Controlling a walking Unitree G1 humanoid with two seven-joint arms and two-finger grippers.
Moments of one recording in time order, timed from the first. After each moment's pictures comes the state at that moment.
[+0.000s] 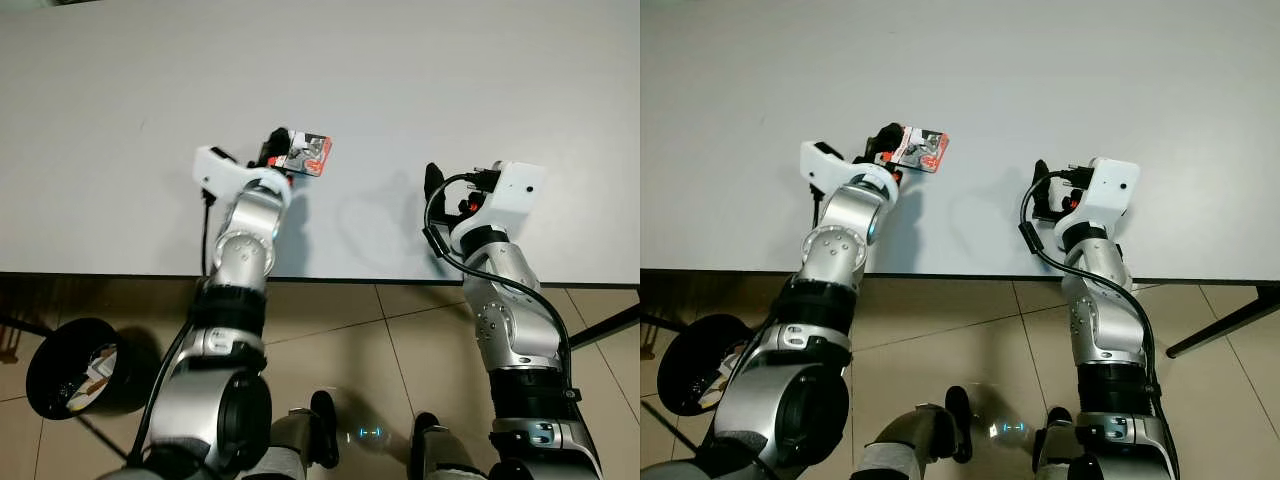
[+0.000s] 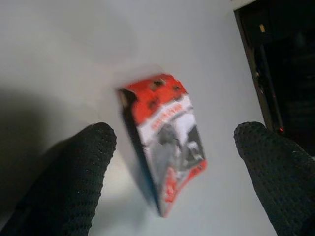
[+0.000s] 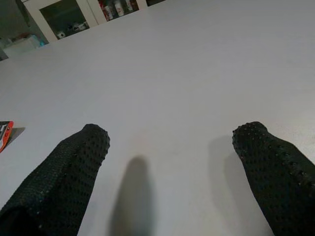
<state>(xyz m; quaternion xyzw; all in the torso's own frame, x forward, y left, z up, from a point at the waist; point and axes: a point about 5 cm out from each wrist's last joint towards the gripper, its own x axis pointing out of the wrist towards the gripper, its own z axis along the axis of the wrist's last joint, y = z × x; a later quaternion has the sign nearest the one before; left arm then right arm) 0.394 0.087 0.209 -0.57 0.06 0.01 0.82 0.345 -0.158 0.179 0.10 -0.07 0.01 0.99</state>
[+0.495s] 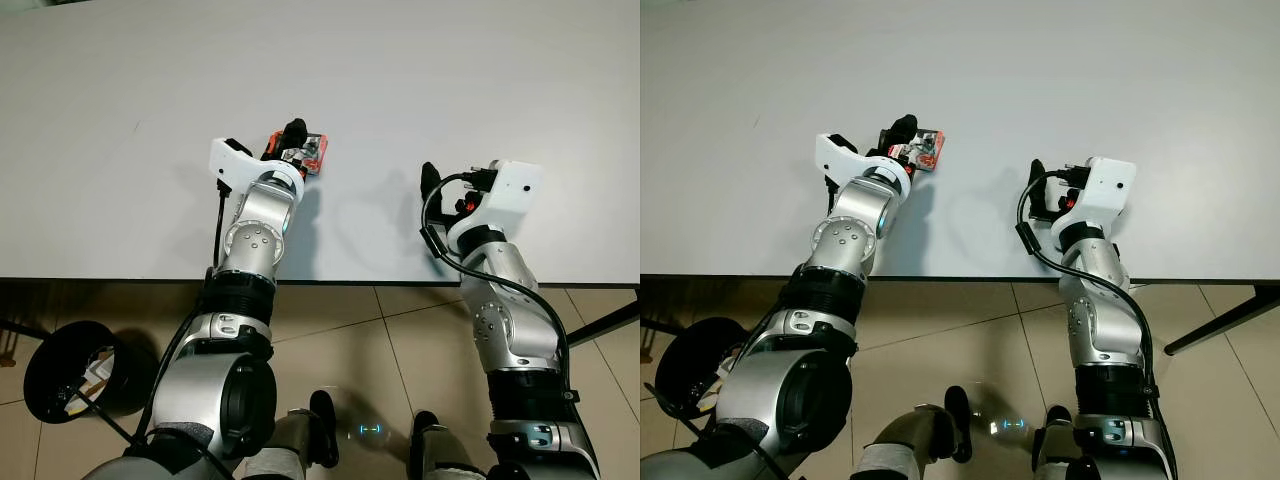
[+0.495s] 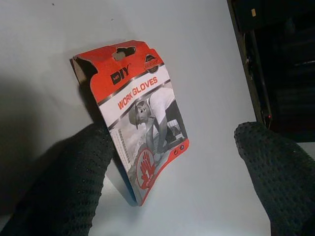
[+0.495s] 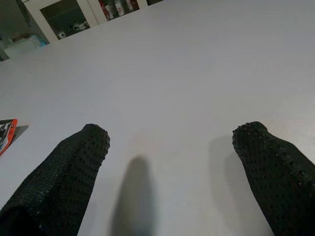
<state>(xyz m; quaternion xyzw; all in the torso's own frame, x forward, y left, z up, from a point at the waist) 0.399 0.076 0.213 -0.58 0.07 -0.02 0.81 0.343 -0.156 0.180 0.10 -0.07 0.02 0.99</state>
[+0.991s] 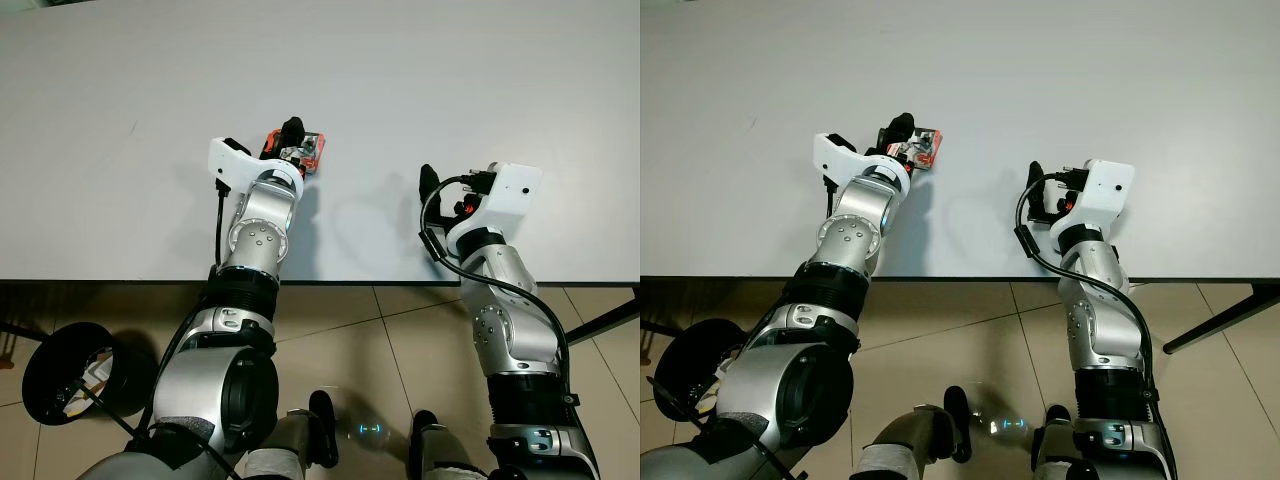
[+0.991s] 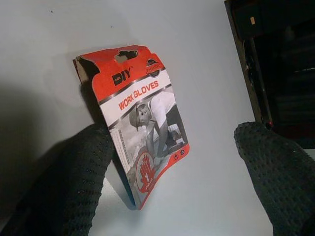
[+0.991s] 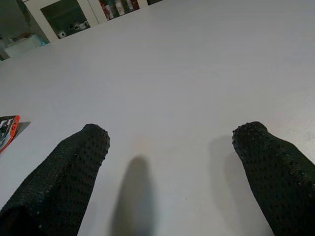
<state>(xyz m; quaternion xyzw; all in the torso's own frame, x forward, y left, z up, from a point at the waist) 0.402 0.077 0.213 -0.58 0.05 0.00 0.81 0.341 -0.157 0.180 0.10 -0.07 0.02 0.99</state>
